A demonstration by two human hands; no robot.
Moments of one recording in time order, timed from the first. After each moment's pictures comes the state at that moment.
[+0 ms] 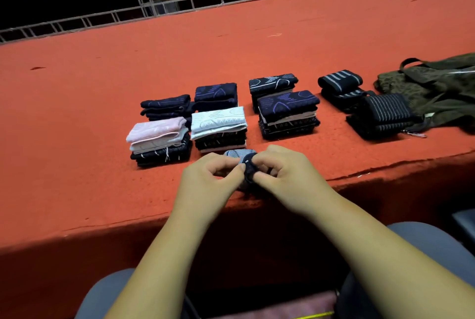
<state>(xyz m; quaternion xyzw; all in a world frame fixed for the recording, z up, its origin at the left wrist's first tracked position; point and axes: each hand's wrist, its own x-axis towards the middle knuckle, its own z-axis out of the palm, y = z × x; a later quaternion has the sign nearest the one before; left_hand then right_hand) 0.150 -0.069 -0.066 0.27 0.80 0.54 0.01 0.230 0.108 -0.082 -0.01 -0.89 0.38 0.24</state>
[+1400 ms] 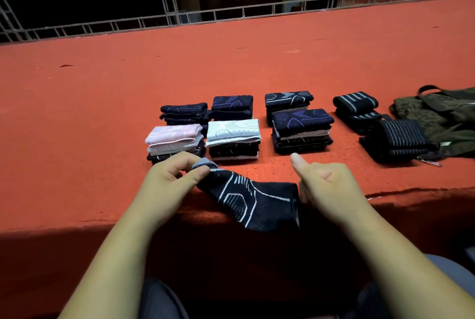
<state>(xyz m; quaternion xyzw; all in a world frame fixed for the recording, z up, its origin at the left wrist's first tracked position) 0.105 -0.143 -0.051 0.35 0.77 0.53 0.01 0.258 0.128 -0.064 -0.11 -0.82 0.51 0.24</state>
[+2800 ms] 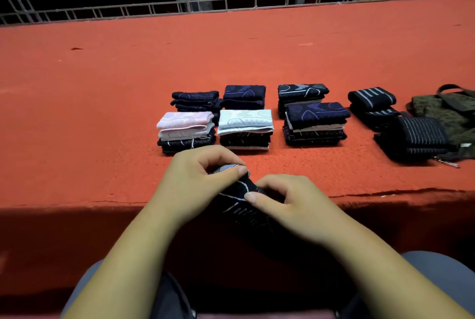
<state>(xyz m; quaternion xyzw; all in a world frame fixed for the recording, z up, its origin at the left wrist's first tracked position) 0.151 -0.129 -0.027 0.35 0.79 0.50 0.02 0.245 0.080 -0.077 0.05 -0.91 0.39 0.11</state>
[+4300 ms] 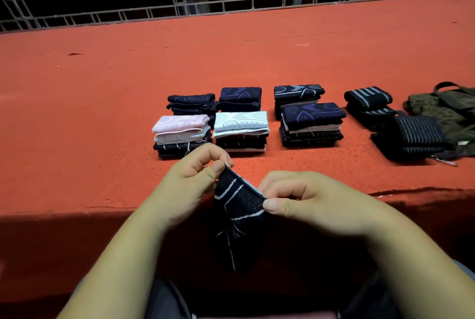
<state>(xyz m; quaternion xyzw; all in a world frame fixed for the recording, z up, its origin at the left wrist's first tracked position) 0.135 -0.130 -0.050 0.35 0.66 0.64 0.16 0.262 0.111 -0.040 0.18 -0.86 0.47 -0.02</state>
